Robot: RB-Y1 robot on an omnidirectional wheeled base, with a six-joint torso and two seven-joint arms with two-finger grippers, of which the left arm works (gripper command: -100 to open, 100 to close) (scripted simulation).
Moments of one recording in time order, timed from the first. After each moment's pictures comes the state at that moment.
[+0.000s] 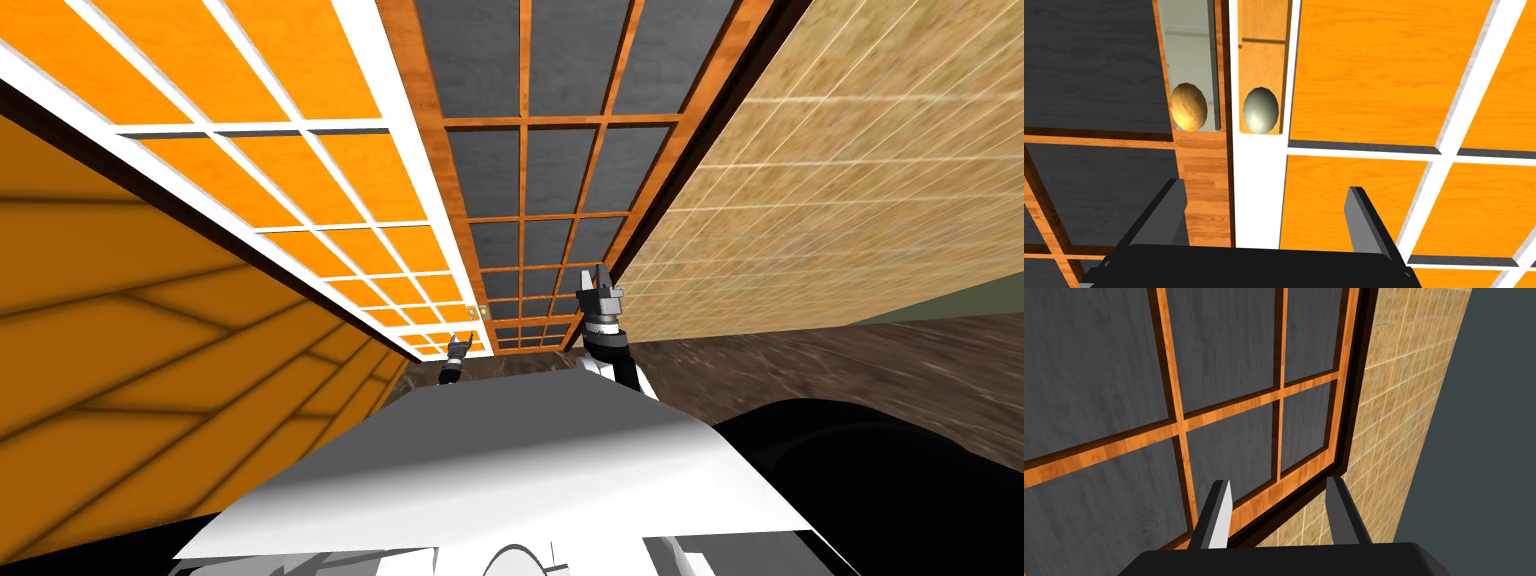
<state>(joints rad) -0.03 0.09 0.14 -0.72 -0.20 -0.82 -1.34</state>
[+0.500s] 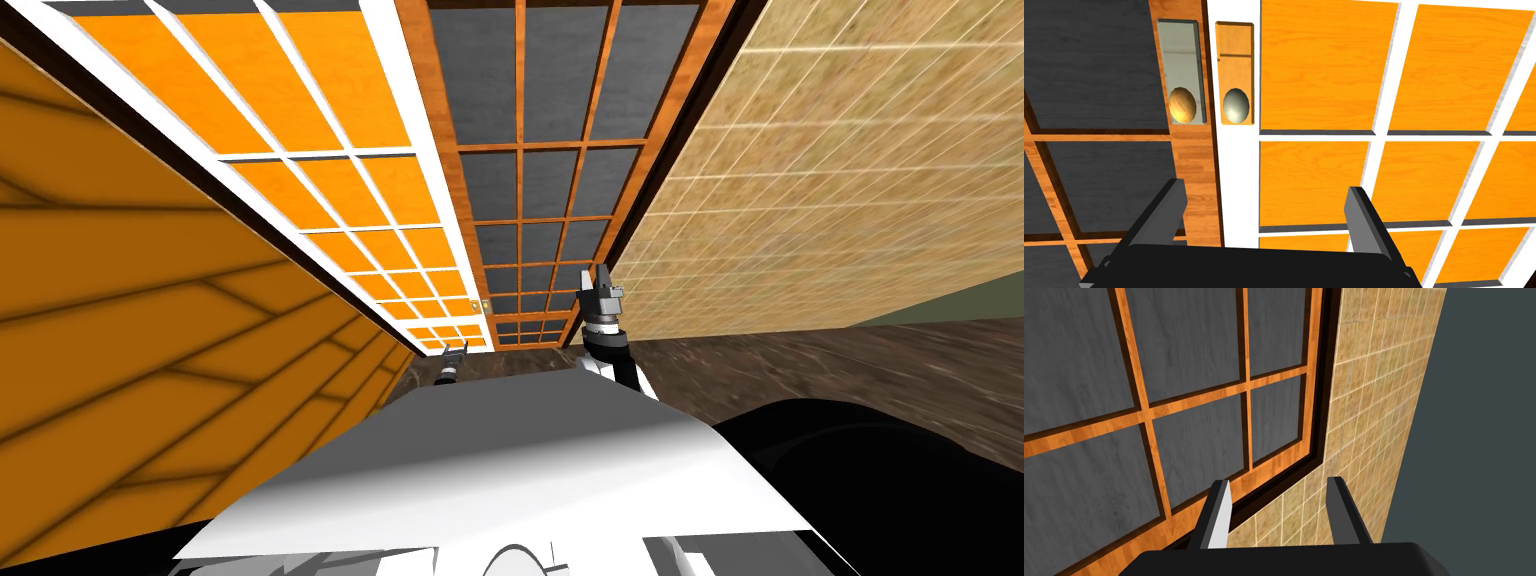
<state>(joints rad) 0.01 0.11 0.18 -0.68 -0.20 -0.82 -1.35</state>
